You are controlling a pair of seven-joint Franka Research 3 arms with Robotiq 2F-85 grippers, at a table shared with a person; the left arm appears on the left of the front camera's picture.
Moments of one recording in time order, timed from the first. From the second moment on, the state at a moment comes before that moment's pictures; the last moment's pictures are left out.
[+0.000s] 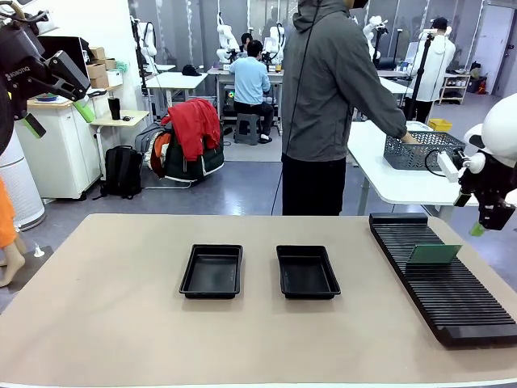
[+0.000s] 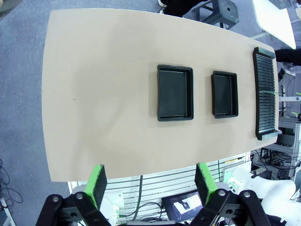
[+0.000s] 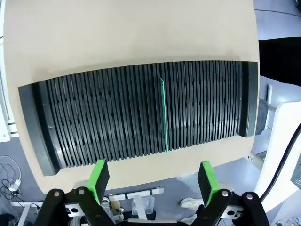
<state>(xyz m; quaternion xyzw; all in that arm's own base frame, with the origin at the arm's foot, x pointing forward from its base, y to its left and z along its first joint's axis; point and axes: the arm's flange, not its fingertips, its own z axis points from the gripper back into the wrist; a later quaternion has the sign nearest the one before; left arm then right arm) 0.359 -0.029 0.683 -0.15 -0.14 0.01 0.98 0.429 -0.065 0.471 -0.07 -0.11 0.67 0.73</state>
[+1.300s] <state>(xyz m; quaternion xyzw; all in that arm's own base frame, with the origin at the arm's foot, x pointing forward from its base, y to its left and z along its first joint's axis) 0.359 -0.029 0.683 -0.15 -0.14 0.01 0.98 0.474 -0.066 0.368 -0.07 -0.09 0.71 0.70</state>
